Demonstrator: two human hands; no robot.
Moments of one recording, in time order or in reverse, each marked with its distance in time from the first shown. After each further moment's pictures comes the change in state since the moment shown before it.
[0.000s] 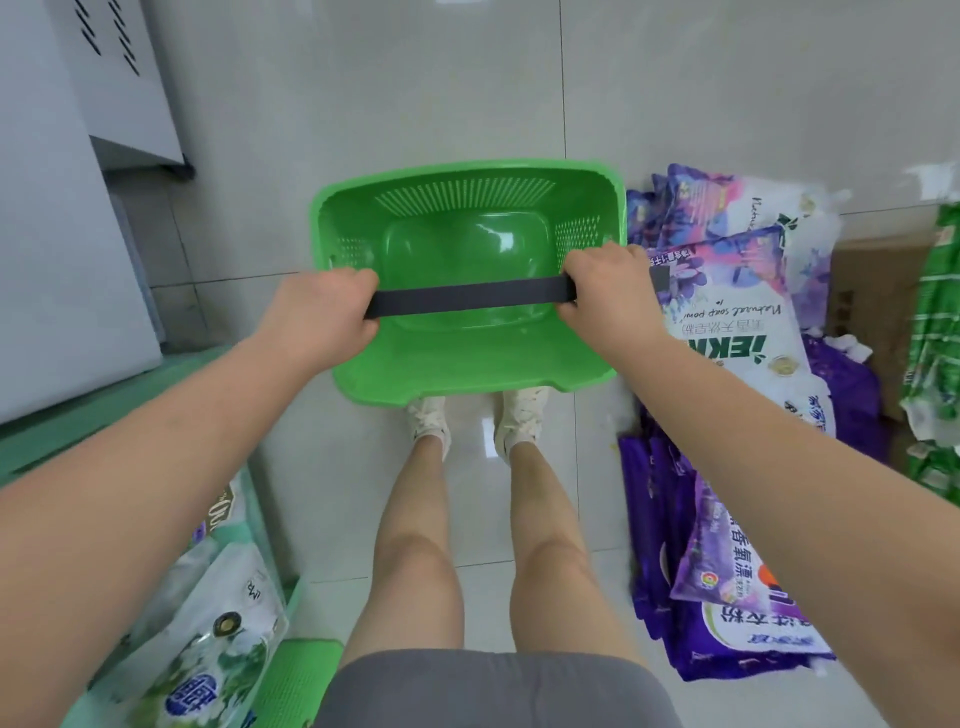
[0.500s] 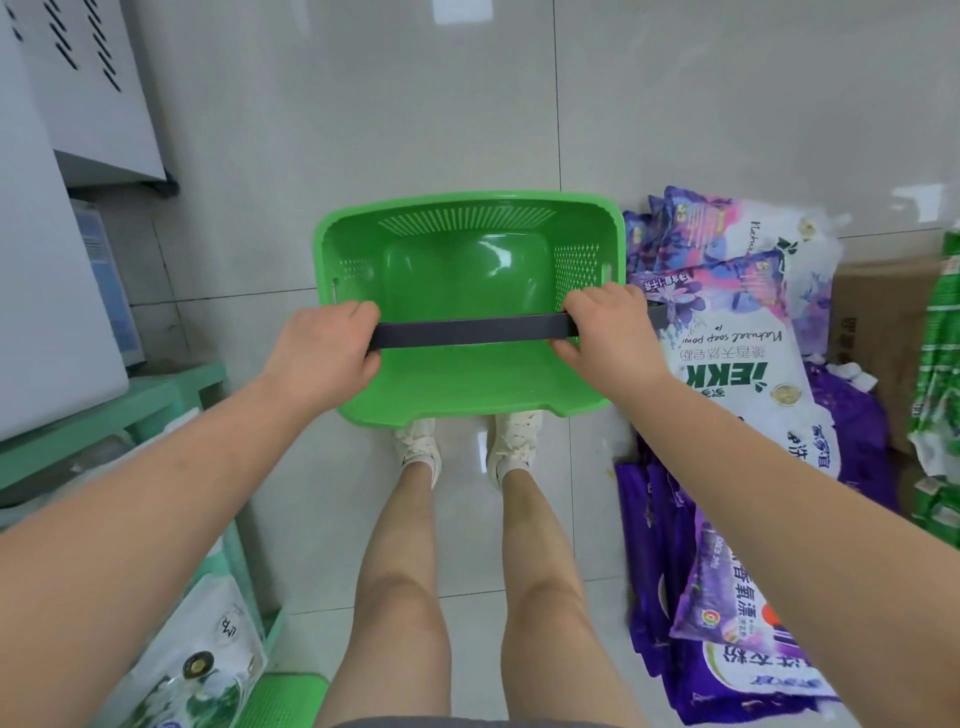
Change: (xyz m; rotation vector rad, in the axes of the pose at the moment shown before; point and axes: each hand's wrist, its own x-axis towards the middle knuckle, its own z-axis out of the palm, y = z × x) left_hand 0.018 0.008 0.034 -0.062 0.165 0.057; right_hand 0.006 0.027 0.038 0.033 0.118 -0.064
